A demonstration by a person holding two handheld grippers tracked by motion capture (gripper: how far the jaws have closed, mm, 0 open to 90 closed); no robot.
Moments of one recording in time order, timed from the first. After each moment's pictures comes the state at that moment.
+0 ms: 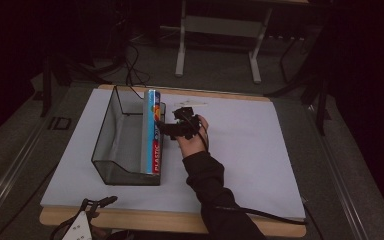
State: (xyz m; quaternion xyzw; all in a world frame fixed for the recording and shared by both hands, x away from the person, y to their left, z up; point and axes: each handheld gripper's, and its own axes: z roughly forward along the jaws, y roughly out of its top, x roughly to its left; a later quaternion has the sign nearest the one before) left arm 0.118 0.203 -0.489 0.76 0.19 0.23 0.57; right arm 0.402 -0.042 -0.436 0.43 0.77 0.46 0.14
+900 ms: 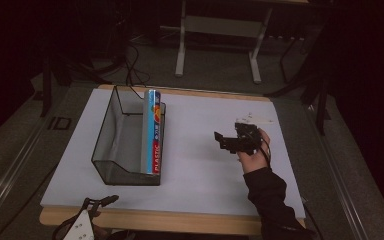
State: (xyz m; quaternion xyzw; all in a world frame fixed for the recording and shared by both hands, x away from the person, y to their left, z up) left arm 0.121 0.201 -0.490 0.76 0.20 0.23 0.57; right arm 0.366 -0.204 -0.434 0.43 0.77 0.43 0.21
